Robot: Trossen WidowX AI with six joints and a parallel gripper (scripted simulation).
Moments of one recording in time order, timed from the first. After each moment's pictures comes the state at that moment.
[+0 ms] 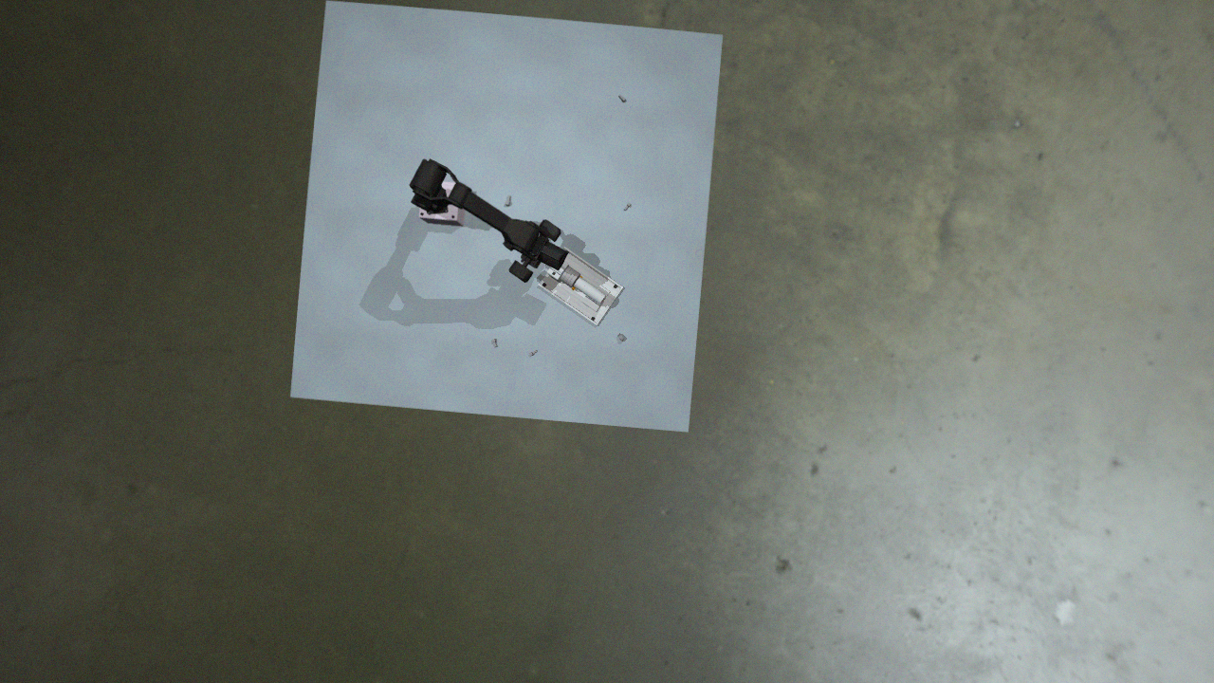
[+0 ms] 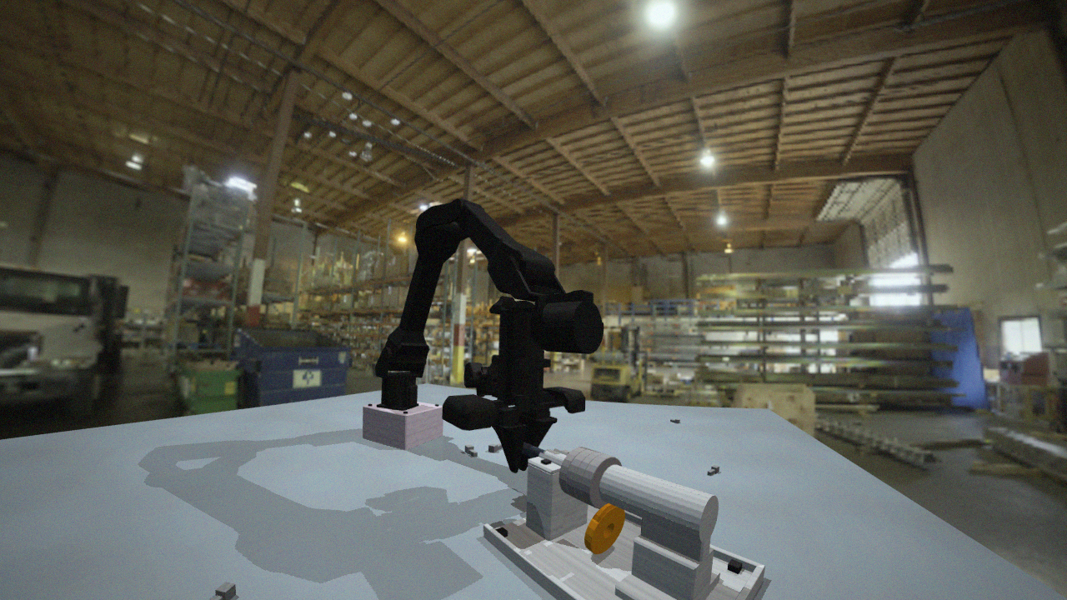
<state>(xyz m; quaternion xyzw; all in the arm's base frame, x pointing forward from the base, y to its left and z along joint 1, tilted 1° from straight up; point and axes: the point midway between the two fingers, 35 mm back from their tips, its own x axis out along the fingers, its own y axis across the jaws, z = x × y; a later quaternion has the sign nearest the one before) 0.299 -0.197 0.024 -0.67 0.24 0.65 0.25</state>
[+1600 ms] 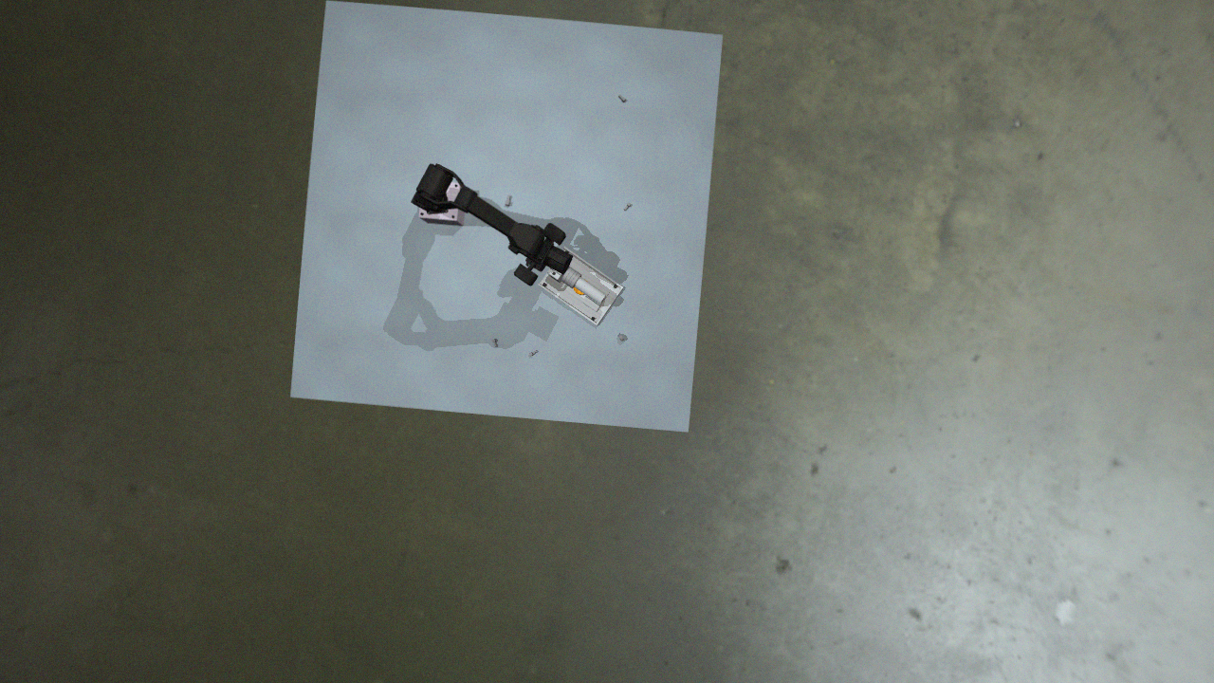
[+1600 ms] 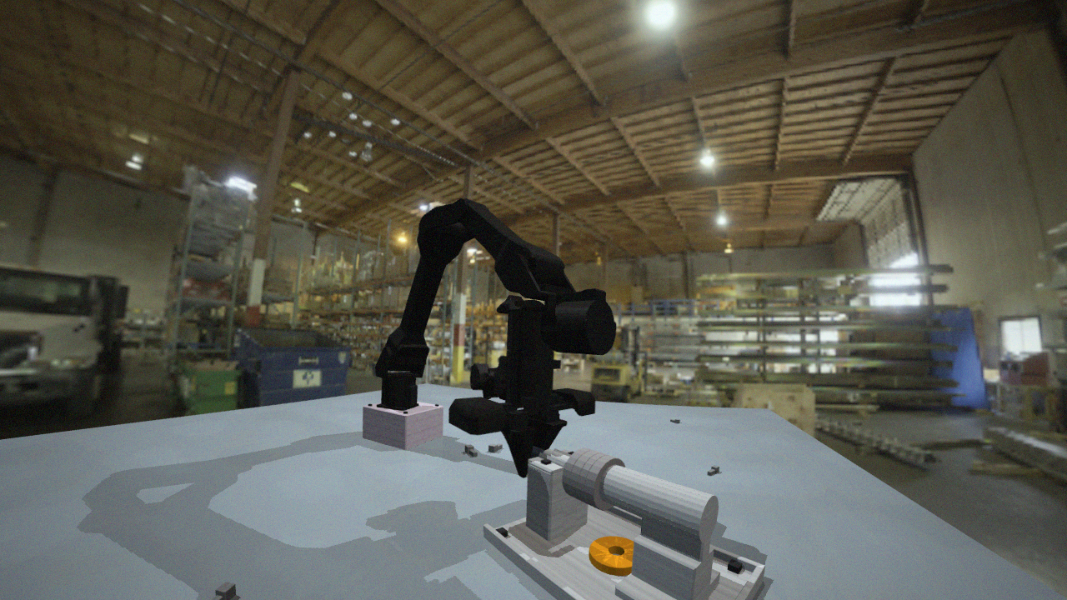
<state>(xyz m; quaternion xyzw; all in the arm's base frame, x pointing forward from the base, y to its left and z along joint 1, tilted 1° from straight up) 0.313 -0.209 0.025 -0.67 0.24 0.65 0.25</state>
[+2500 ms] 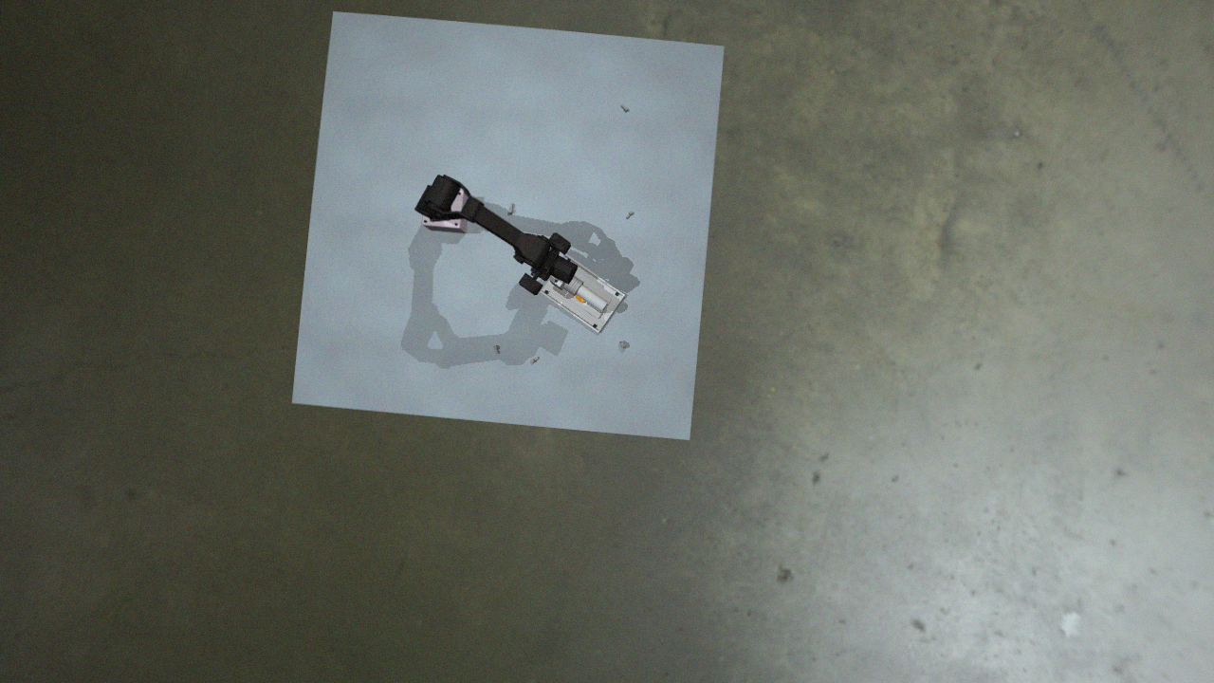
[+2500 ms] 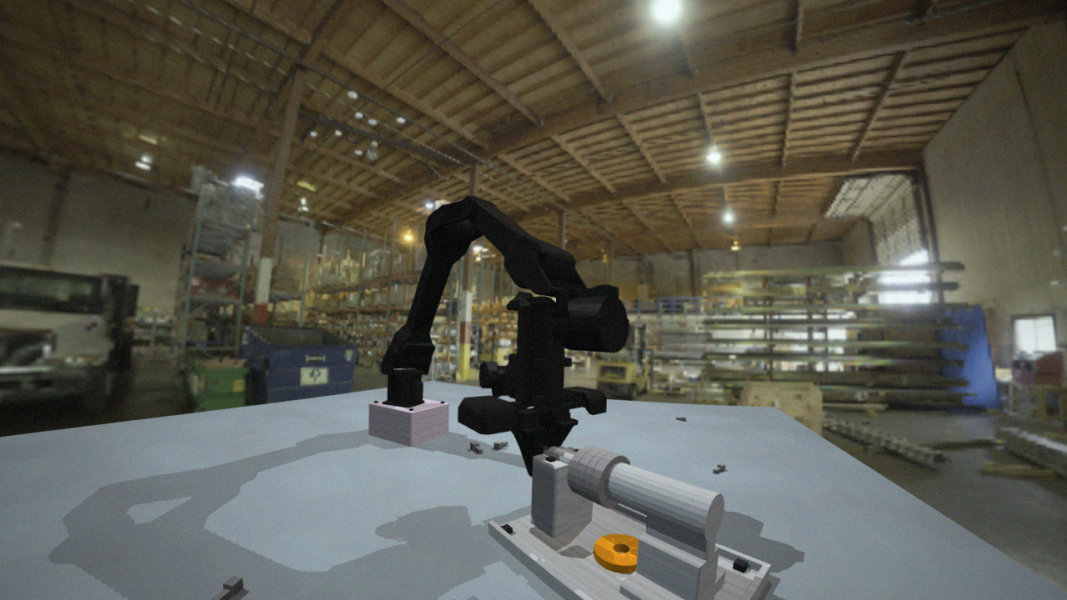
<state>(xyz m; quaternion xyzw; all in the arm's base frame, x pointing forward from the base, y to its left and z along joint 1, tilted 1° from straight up) 0.320 -0.215 0.025 -0.67 0.24 0.65 0.25</state>
